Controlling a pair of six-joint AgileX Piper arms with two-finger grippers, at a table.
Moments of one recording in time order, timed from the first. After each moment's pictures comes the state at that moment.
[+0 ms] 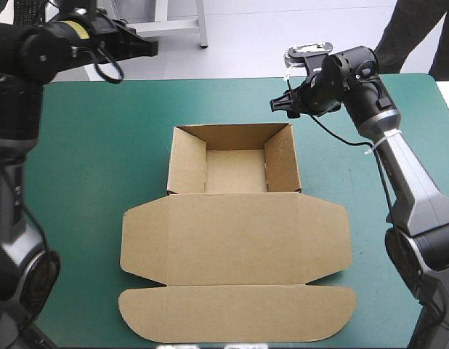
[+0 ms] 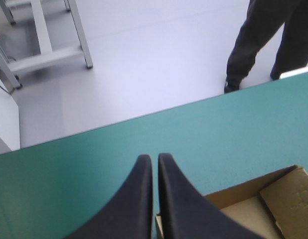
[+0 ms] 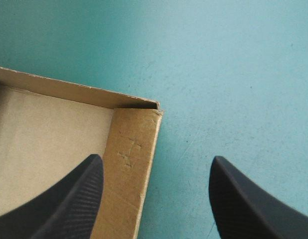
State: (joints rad) left arm -0.33 1.73 -2.49 -0.04 1.25 -0.02; right arm 0.36 1.87 -2.11 -0.04 1.25 0.11
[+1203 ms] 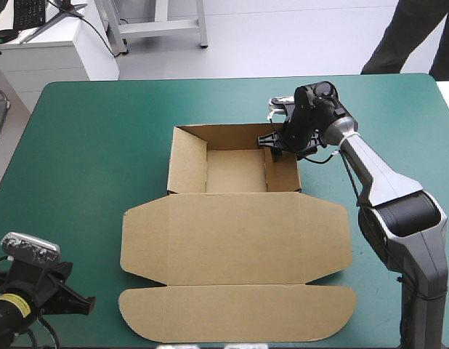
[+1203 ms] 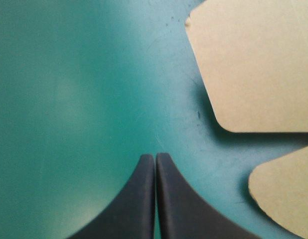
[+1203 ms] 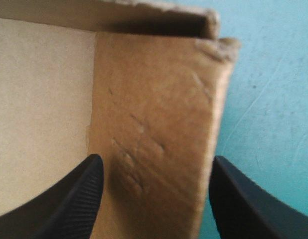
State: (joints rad) left arm -0.33 0.43 -0.68 0.13 1.11 -0.03; right arm 0.36 2.08 -1.96 0.09 1.24 0.16
